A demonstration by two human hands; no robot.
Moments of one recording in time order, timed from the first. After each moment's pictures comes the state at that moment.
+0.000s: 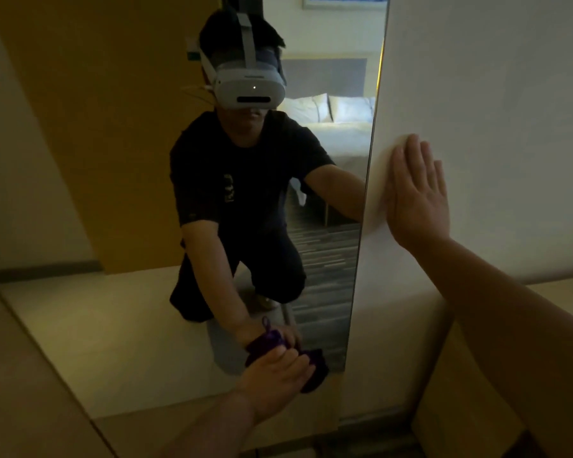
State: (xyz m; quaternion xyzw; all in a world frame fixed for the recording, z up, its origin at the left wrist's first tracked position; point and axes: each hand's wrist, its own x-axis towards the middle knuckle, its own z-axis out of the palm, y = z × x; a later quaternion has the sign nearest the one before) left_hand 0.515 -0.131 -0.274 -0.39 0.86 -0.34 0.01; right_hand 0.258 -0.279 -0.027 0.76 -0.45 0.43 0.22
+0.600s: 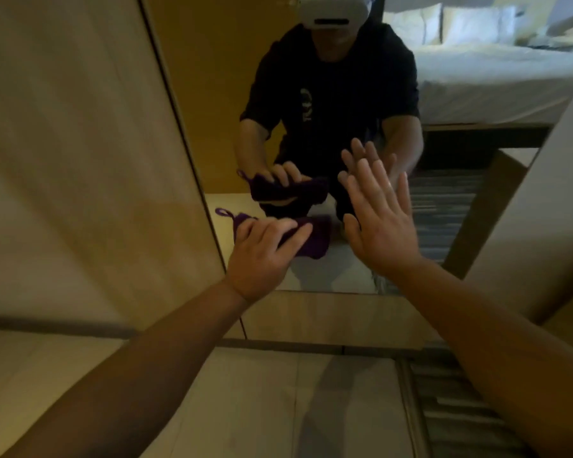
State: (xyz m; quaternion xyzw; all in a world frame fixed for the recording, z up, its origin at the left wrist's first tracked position) left_hand 0.677 0.008 -0.179 -0.53 0.67 -0.44 -0.28; right_hand 0.467 -0.102 -0.138 0.86 -0.28 0.38 0.17
